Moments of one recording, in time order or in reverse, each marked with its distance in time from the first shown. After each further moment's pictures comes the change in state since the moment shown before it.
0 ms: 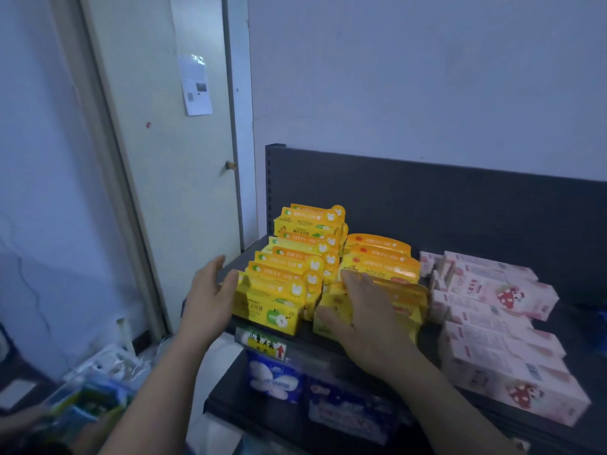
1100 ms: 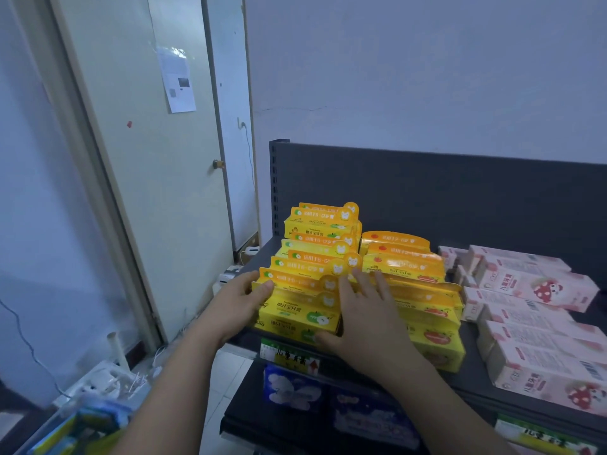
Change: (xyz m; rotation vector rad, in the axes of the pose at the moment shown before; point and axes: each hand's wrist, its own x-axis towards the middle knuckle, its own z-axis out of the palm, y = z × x) left_hand 0.056 -0.031 -0.003 -0.099 -0.487 -0.089; right_hand 0.039 -0.039 0.039 -0.478 -0.013 0.009
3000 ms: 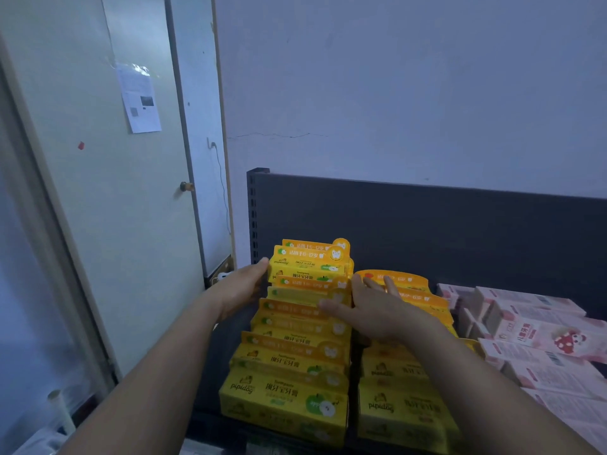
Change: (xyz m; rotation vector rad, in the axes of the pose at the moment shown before) left_hand 0.157 0.034 -0.001 -0.065 -0.287 -0.073; right_hand 0.122 0.064 -0.006 0.175 -0.337 0.208
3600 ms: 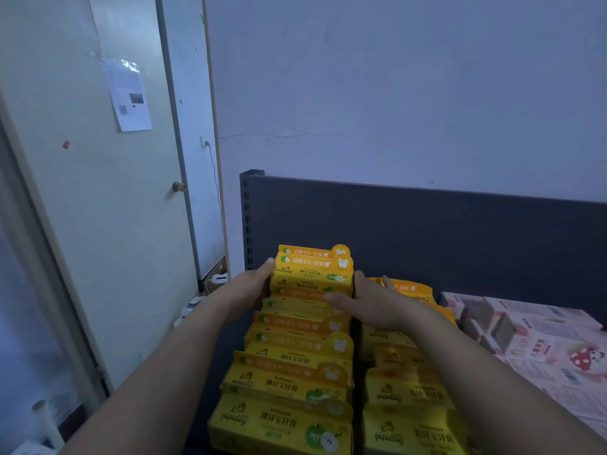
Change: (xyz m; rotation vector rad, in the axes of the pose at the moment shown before) left_hand 0.038 0.003 -0.001 0.022 -0.047 -0.100; right_hand 0.051 0.022 -0.005 0.146 0.025 -0.008
